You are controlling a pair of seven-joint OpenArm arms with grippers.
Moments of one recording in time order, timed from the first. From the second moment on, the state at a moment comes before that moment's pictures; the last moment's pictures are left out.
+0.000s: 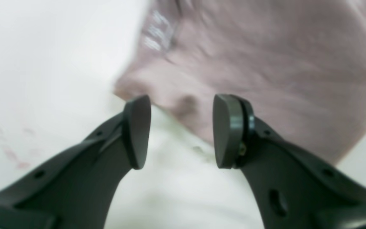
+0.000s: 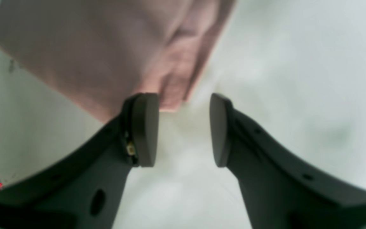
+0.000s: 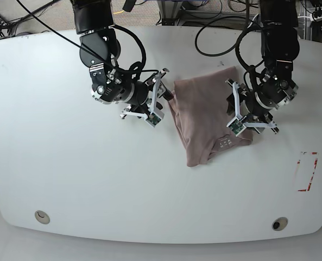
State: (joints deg) left arm 2.1 -12.5 -2.5 109.0 -3.3 -43.0 57.7; right arm -0.1 3.0 -10.3 92.5 15.5 36.8 -55.7
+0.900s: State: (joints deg) left arm 10.8 0.8 2.6 96.3 -4.0 -7.1 27.8; right arm -1.5 3.4 19.4 96.4 15.8 40.7 -56.8
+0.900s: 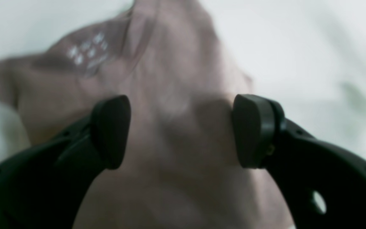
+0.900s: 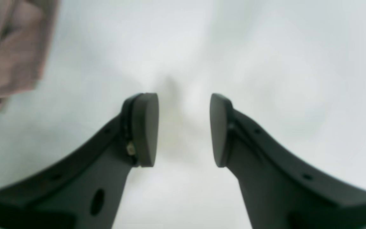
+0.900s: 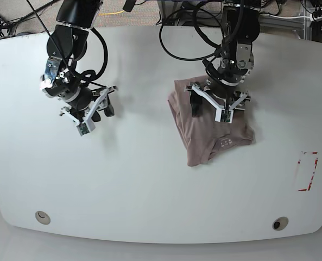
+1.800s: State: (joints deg) left arm 13.9 -26.0 -18.4 81.0 -9.2 -27.1 22.1; right arm -1.1 3.0 27.6 98.1 15.3 40.7 -60.6
